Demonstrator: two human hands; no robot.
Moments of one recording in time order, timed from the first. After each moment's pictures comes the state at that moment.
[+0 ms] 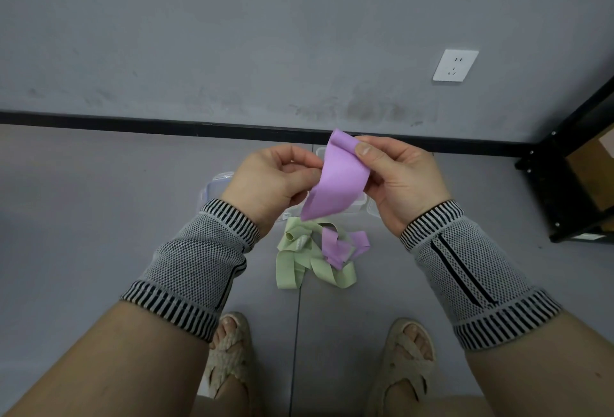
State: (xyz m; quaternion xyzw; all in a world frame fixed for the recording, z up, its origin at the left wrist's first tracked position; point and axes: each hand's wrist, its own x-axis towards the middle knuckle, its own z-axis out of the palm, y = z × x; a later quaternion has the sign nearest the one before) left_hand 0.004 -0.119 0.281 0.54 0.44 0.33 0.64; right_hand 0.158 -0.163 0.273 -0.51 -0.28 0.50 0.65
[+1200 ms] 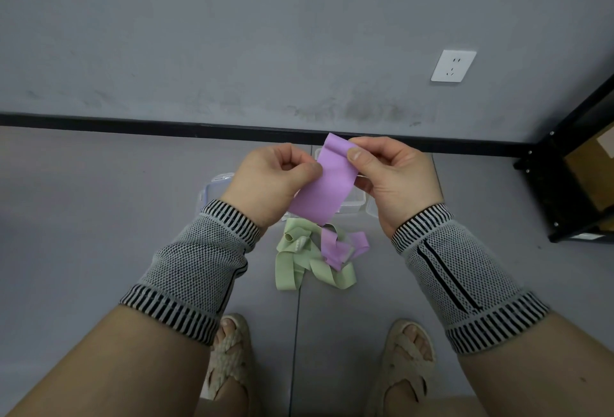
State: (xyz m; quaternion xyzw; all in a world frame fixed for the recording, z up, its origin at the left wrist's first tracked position) left_hand 0.007 -0.120 0.284 0.61 0.48 0.33 0.54; right_hand 0.153 -0.162 0.269 -0.57 -0.33 0.42 0.62
